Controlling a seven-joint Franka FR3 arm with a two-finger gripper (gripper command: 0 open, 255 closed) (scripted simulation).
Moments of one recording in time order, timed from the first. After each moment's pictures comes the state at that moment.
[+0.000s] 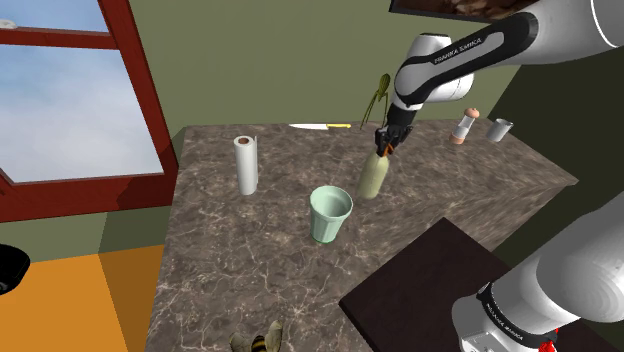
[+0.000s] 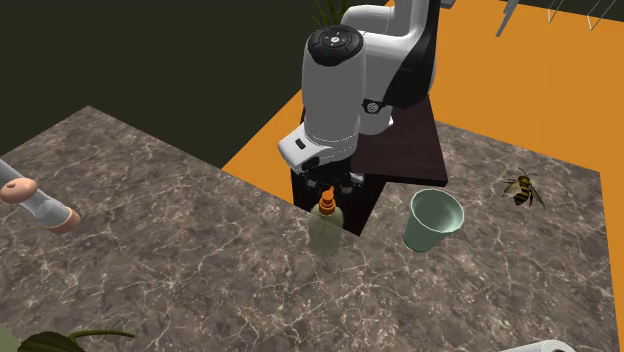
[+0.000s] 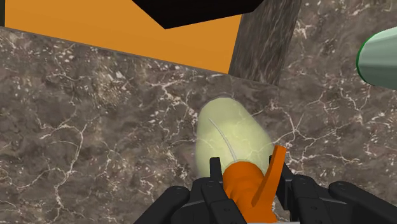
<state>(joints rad) -0.12 -0.03 -0.12 -2.36 0.03 2.32 -0.13</state>
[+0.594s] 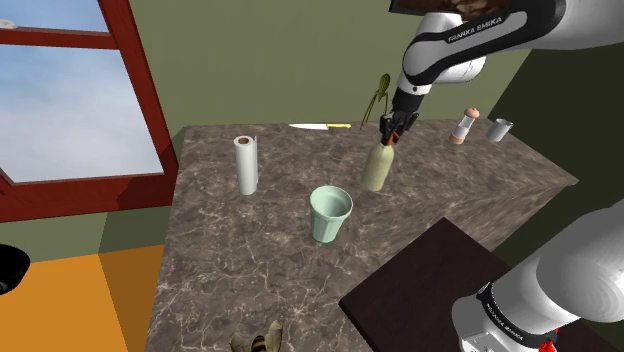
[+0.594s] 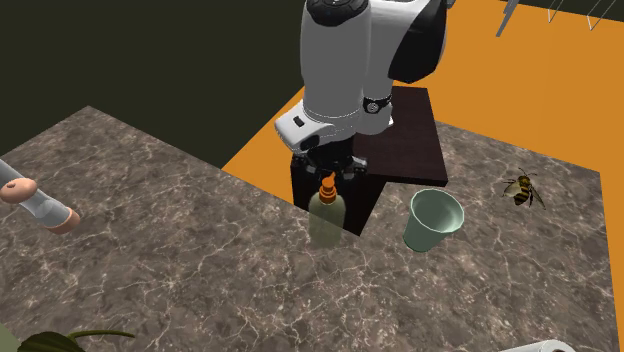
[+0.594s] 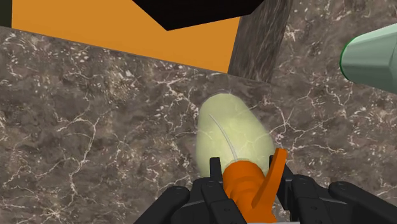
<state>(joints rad) -0.12 -0.10 -0.12 -2.31 0.02 2.20 -0.12</state>
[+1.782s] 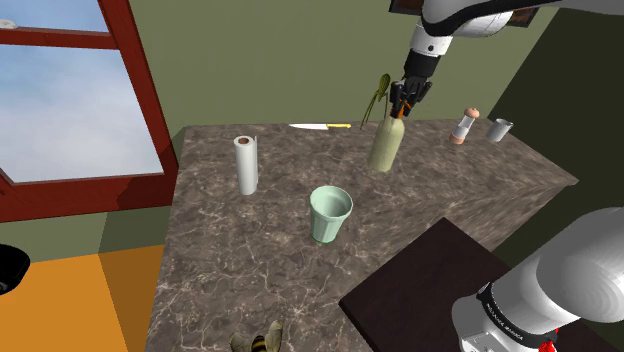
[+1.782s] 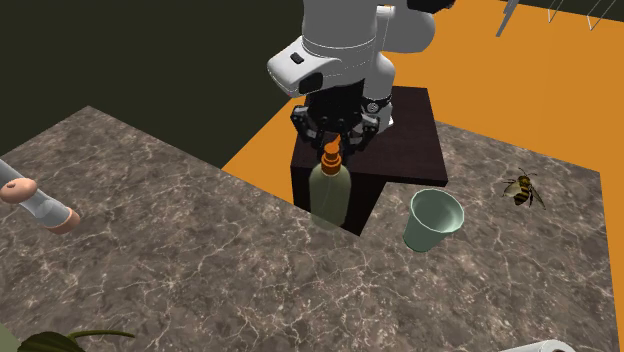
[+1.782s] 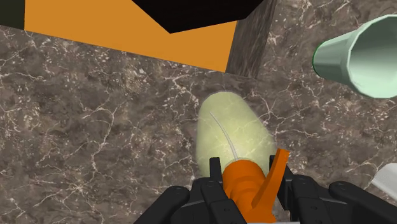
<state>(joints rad) -0.12 -0.19 -0.12 -2.15 0.00 1.96 -0.10</state>
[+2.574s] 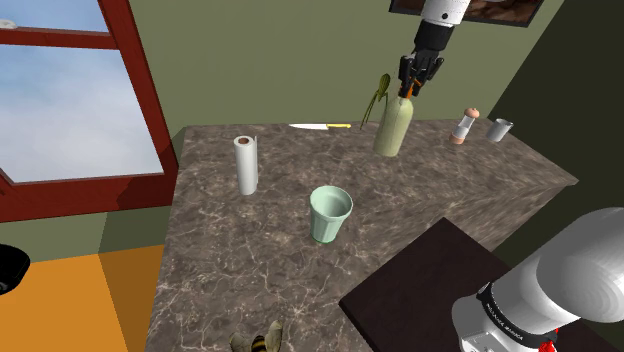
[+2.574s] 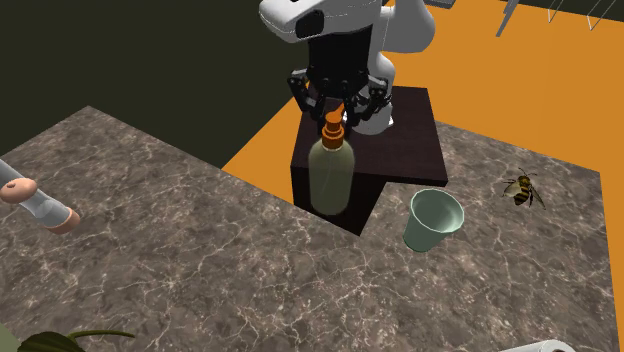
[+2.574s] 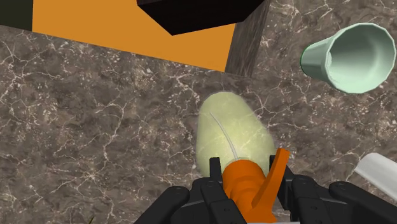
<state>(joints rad) -0.12 -0.21 -0.11 -2.01 0.00 1.80 -0.10</state>
